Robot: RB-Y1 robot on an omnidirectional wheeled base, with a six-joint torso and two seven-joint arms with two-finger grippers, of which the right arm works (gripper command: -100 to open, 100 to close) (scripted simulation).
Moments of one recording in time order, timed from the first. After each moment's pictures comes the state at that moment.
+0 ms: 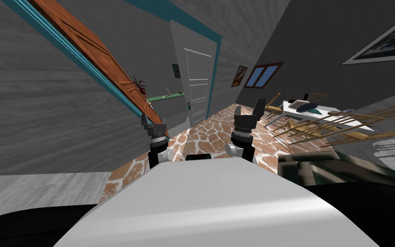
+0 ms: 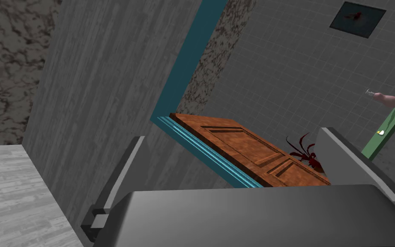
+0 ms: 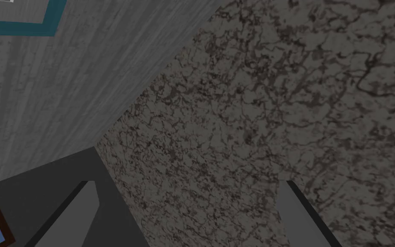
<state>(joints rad) 0.45 0.02 0.03 -2.38 0.01 -0.56 0.11</state>
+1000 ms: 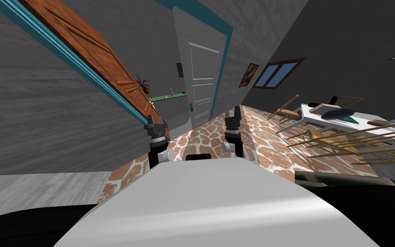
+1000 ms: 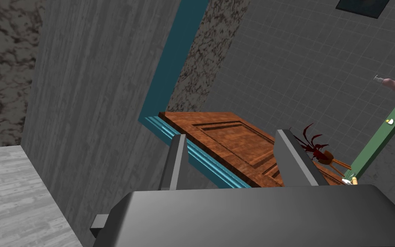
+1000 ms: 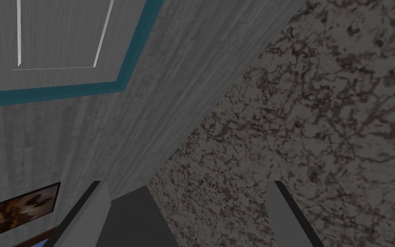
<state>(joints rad) 0.36 -0.03 0.04 -2.19 0.02 -0.52 0.06</state>
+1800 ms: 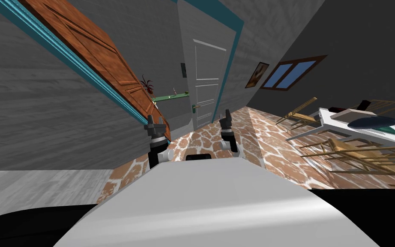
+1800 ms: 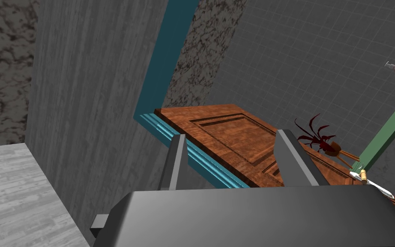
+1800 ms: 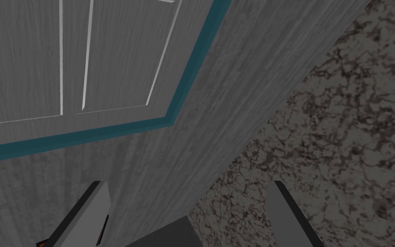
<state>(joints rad) 0.28 -0.07 0.06 -2.02 0.03 -0.49 0.01</state>
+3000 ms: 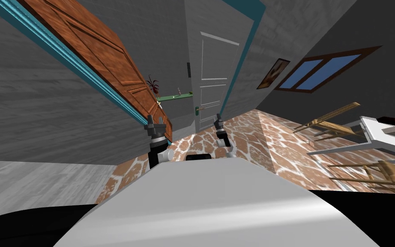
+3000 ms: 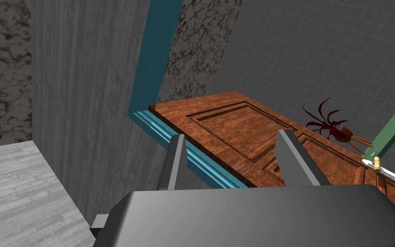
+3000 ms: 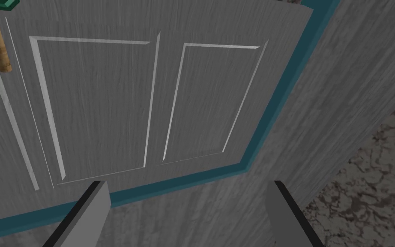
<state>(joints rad) 0.14 -0.10 0.08 -1.75 0.04 -0.44 -0.07</state>
